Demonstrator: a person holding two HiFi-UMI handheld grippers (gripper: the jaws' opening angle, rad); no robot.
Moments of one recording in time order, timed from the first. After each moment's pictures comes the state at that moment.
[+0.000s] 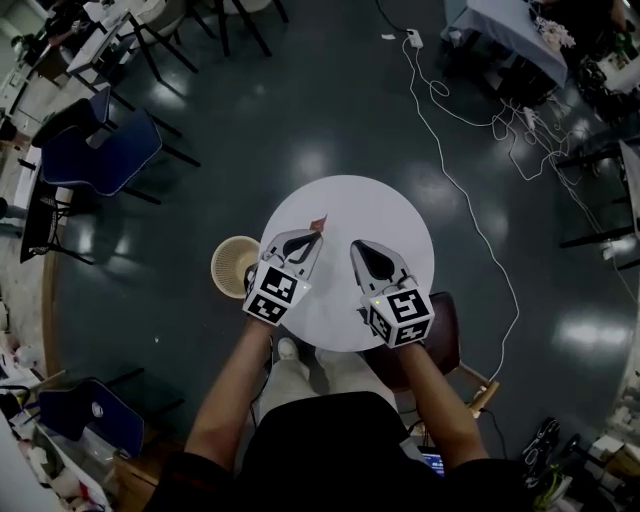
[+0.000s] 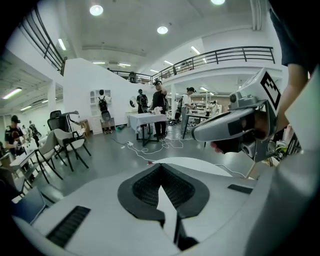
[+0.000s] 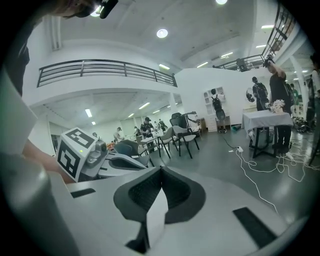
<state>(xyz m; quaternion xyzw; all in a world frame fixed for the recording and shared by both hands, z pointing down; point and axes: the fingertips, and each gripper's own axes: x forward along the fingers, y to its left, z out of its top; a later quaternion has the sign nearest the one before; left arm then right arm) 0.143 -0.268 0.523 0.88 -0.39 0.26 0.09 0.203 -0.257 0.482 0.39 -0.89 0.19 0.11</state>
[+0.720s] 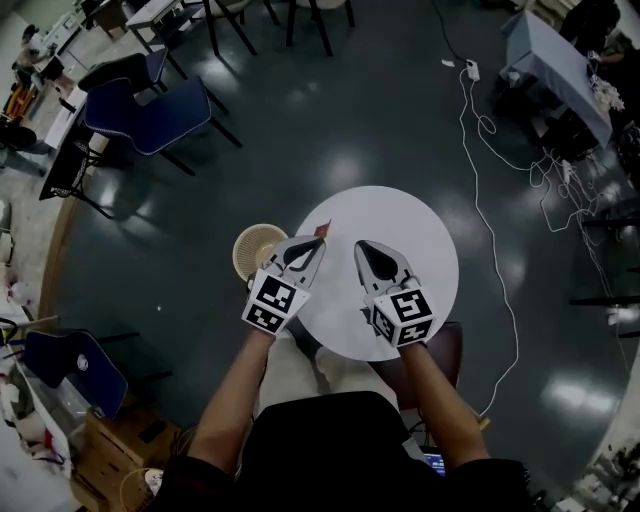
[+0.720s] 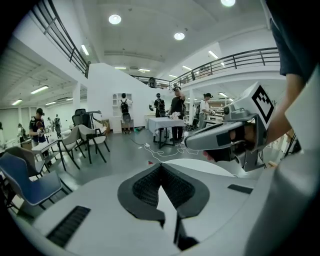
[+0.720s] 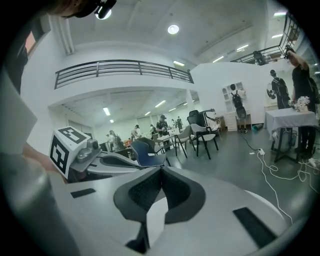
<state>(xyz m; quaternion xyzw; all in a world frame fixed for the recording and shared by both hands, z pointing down) 0.055 -0.232 0.503 0.84 -0.49 0.21 0.11 0.115 -0.247 0.481 0.30 -0.93 0.17 0.12</state>
